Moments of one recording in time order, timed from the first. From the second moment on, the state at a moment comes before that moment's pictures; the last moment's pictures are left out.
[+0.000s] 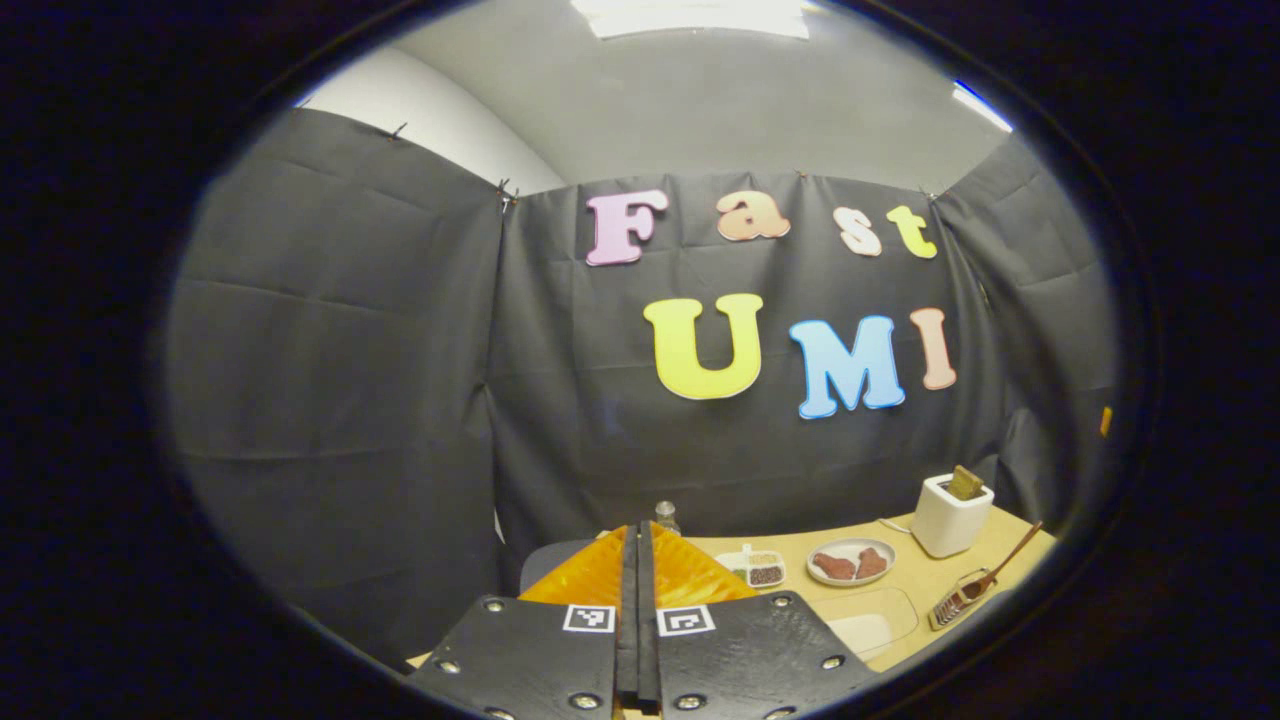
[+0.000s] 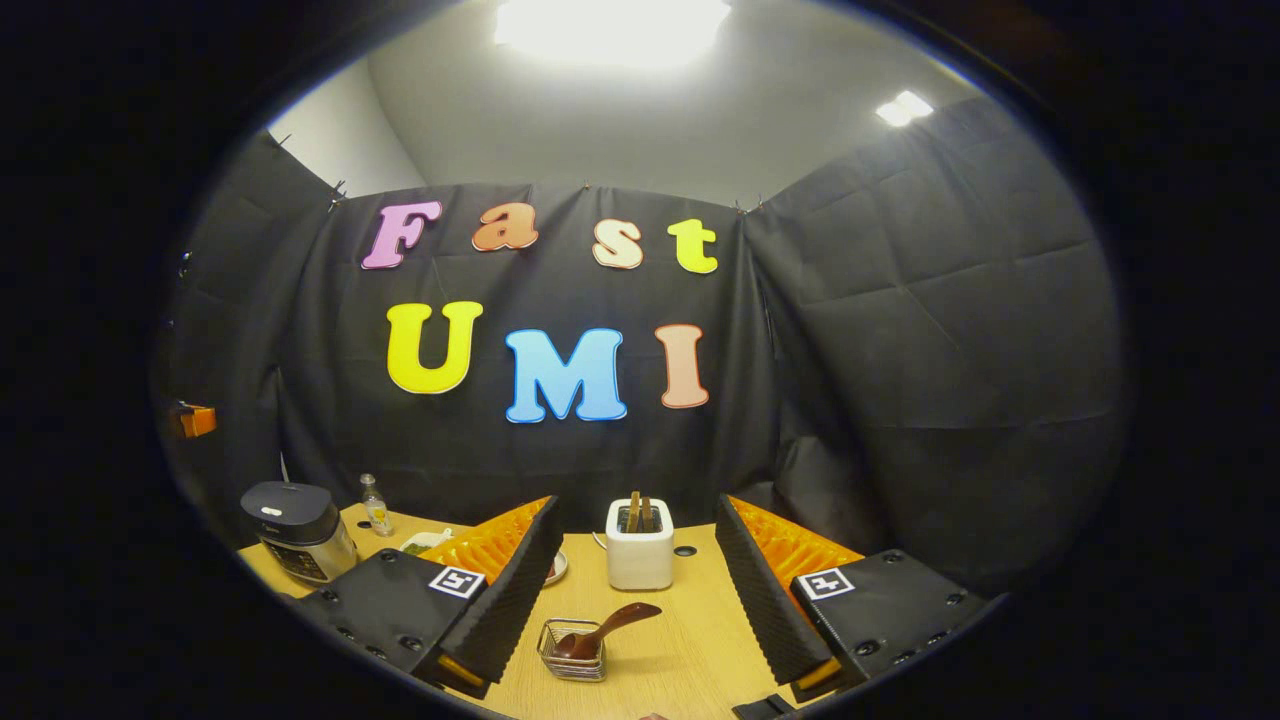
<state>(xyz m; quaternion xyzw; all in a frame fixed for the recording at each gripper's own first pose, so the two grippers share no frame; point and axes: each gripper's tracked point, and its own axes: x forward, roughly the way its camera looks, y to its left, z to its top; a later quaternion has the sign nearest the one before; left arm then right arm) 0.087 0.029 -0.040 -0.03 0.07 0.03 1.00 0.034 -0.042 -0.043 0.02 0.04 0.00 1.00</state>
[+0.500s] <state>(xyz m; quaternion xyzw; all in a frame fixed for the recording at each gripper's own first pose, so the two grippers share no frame) 0.156 0.040 -0.145 -0.06 0.16 0.00 0.99 0.045 -0.025 -0.042 0.01 0.05 -0.05 1.00</state>
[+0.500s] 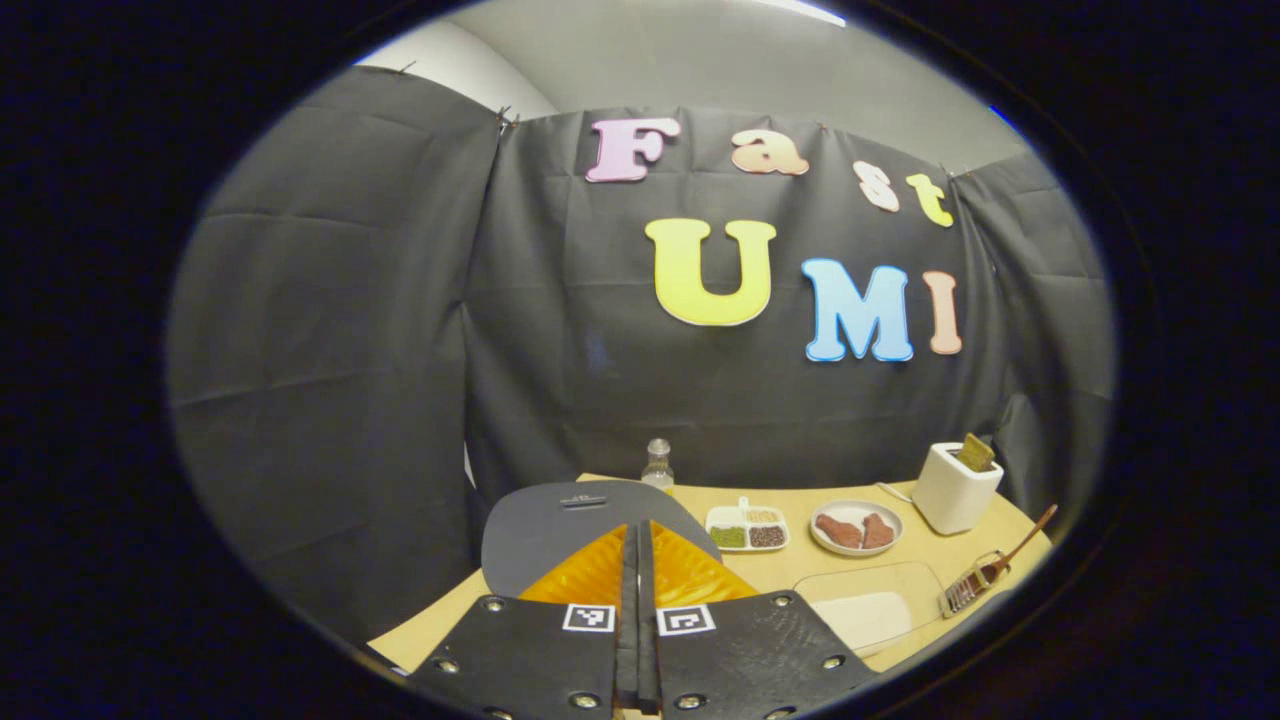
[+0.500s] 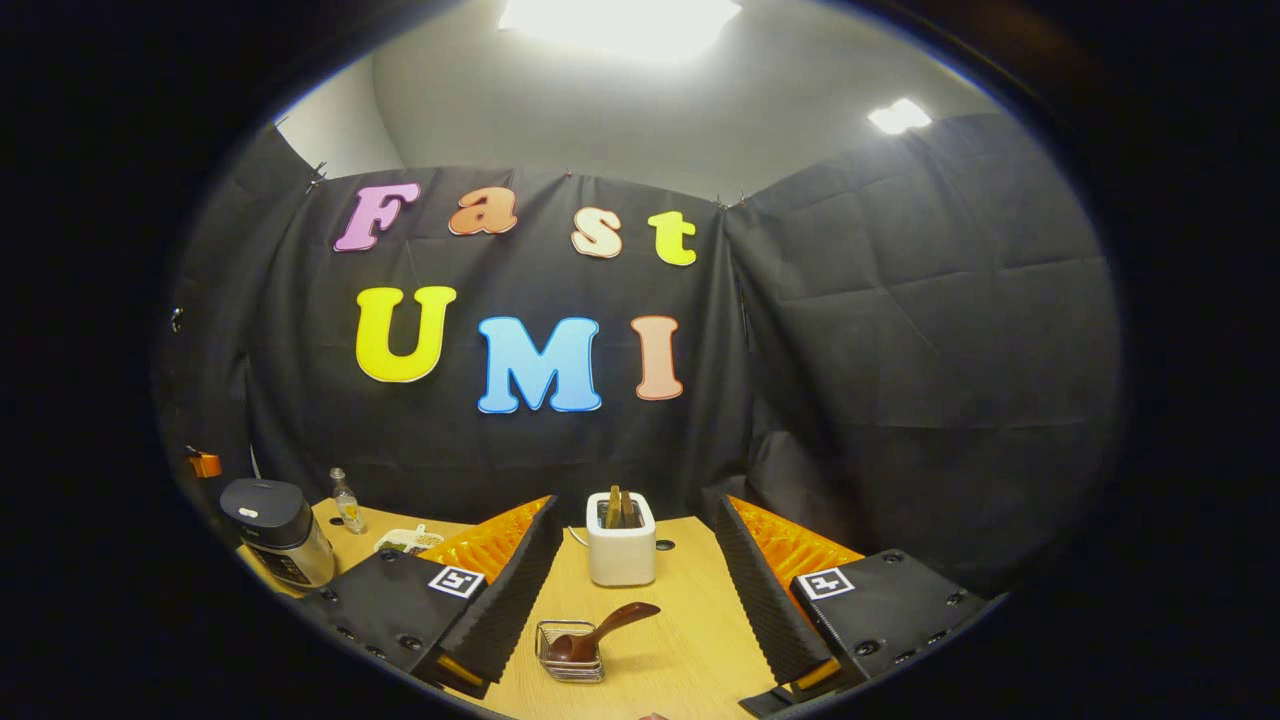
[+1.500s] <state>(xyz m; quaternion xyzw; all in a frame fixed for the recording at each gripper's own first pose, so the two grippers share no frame) 0.174 0.042 -0.256 -0.06 0.25 0.00 0.97 0.064 0.009 -0.037 -0.03 0.06 -0.05 1.00</state>
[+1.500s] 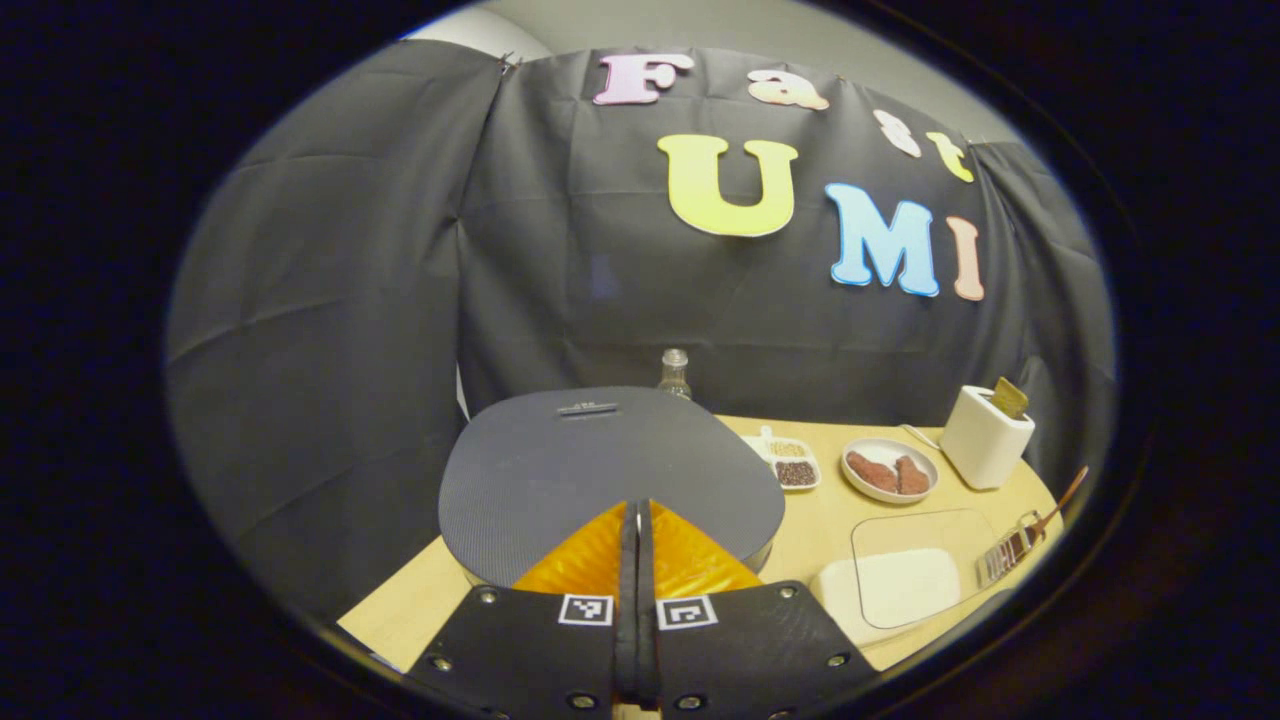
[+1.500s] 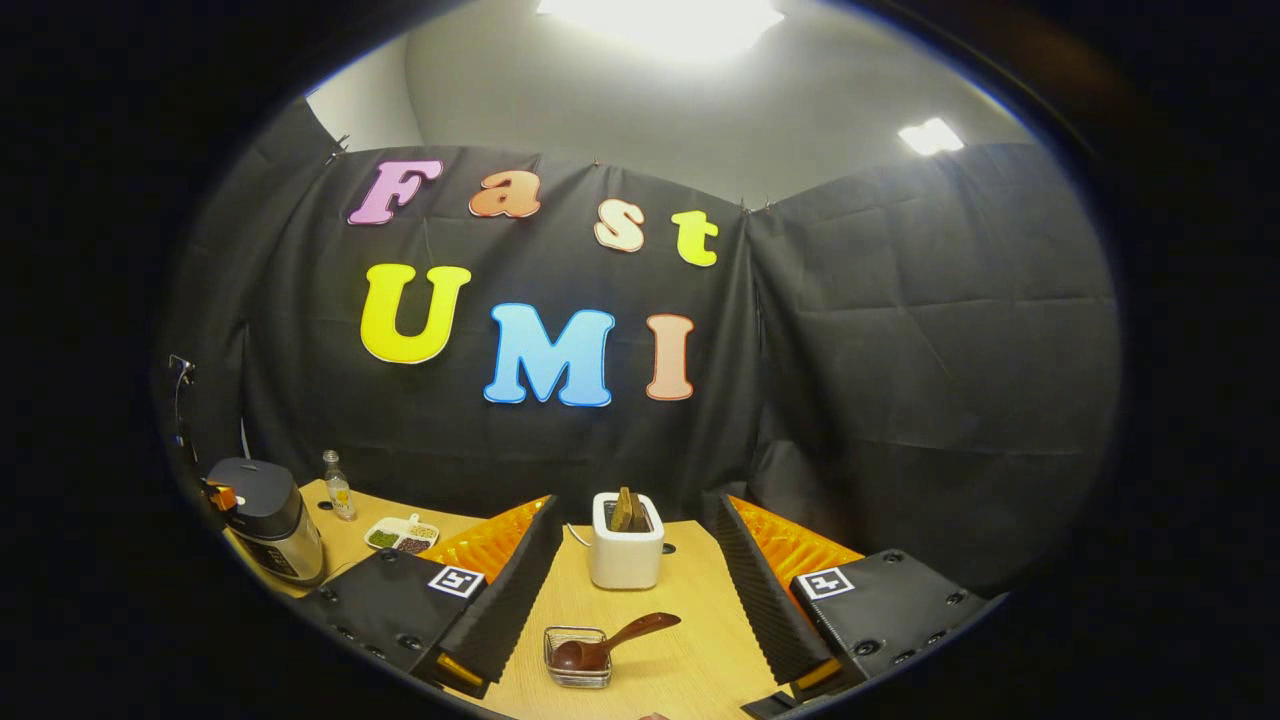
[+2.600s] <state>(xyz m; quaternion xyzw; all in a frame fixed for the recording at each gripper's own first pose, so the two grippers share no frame) 0.195 0.083 -0.086 -0.06 0.07 0.07 0.99 0.046 -0.012 -0.027 -0.01 0.04 -0.03 1.00</state>
